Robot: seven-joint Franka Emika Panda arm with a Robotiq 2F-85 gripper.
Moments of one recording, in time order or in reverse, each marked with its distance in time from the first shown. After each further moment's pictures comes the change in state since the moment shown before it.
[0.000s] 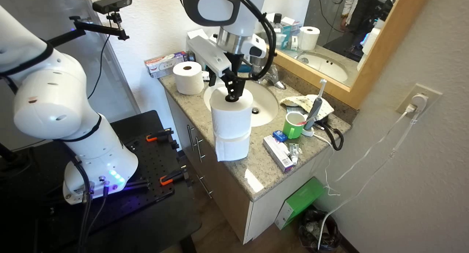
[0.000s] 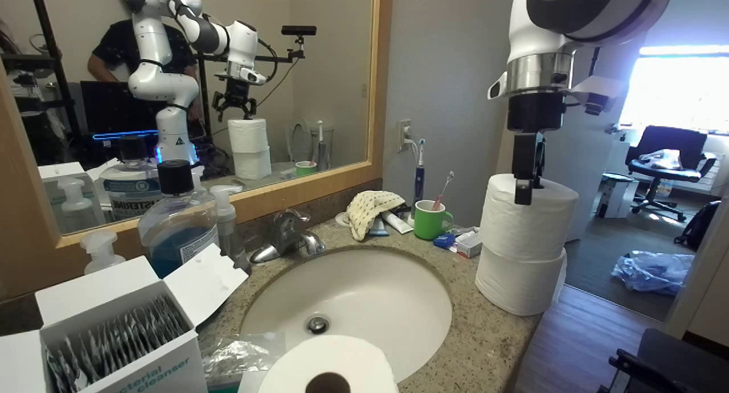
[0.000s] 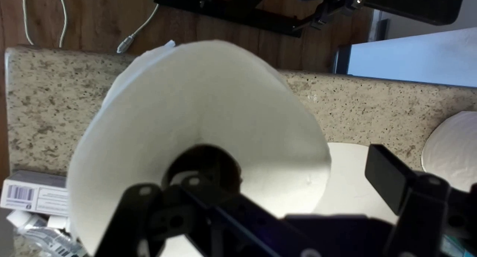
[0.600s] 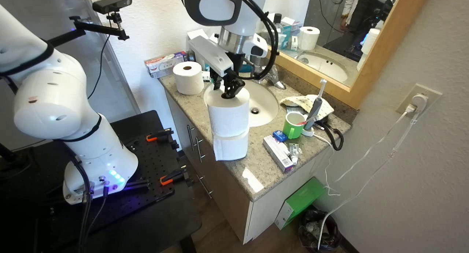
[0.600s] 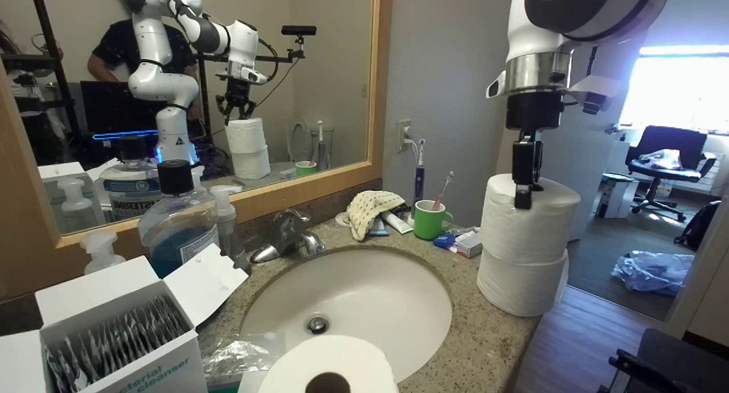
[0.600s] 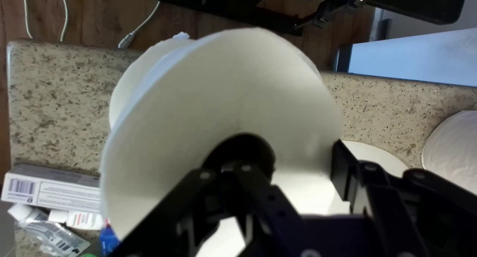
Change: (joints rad) arm -0.001 0.007 0.000 0.010 0.000 0.003 -0.010
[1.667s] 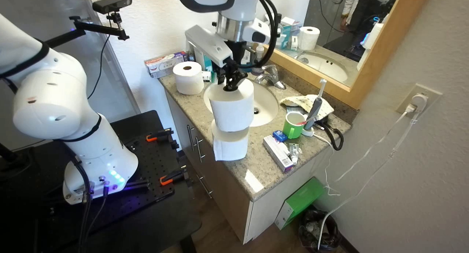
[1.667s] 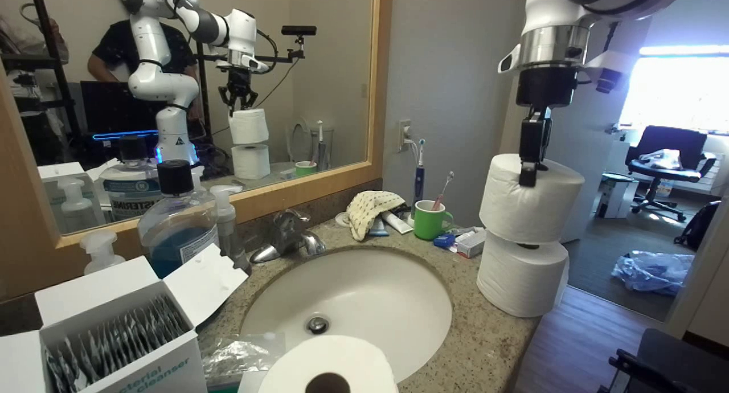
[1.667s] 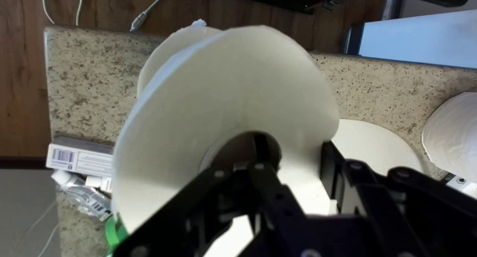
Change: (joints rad) arm -0.011 -0.089 -0.012 0.004 -0.023 -0.004 0.000
